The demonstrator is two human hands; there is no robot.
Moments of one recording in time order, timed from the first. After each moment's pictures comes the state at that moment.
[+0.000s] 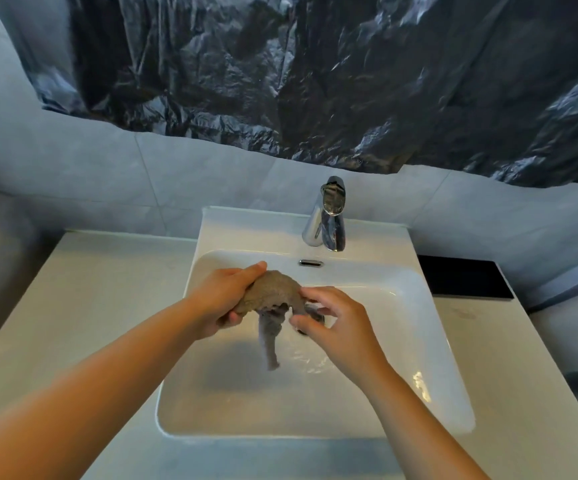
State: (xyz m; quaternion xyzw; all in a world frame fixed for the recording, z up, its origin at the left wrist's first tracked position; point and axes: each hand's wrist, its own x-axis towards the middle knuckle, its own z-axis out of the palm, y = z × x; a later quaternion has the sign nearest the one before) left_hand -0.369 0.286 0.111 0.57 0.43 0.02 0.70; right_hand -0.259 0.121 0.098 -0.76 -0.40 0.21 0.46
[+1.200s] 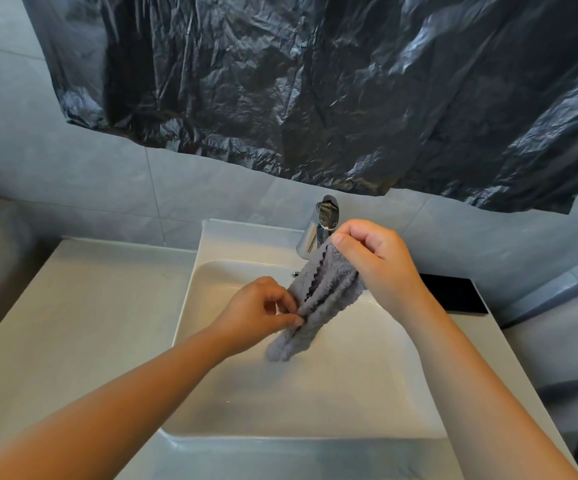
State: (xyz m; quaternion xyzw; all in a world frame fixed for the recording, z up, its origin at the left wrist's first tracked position) left_hand -0.369 0.257 0.099 0.83 0.21 0.14 0.50; right_hand -0.244 0.132 0.224 -0.73 -0.48 0.14 0.46
